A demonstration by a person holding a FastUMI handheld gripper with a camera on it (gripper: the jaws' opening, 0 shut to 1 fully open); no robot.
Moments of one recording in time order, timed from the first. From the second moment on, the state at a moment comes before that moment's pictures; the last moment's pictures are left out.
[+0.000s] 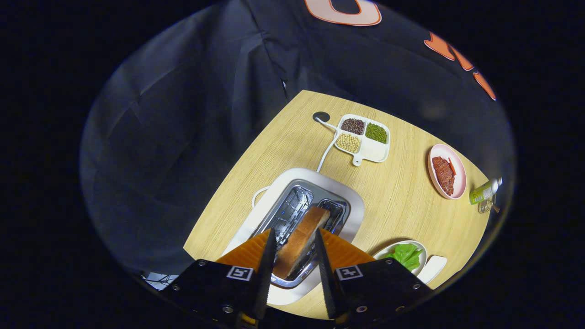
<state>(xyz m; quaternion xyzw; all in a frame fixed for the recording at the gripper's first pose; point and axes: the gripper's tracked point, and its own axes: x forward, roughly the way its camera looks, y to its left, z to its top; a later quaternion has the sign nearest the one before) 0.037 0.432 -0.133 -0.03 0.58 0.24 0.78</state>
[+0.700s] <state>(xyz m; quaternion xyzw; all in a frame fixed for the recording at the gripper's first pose) 0.049 0.408 -0.093 0.03 0.53 0.24 0.81</state>
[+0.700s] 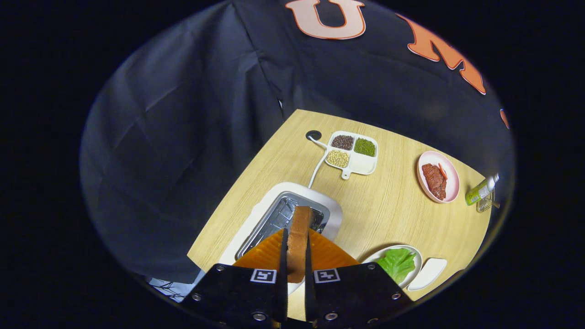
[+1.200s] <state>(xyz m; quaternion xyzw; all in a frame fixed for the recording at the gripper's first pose) 0.053 0.354 -0.045 0.09 0.46 0.24 0.85</state>
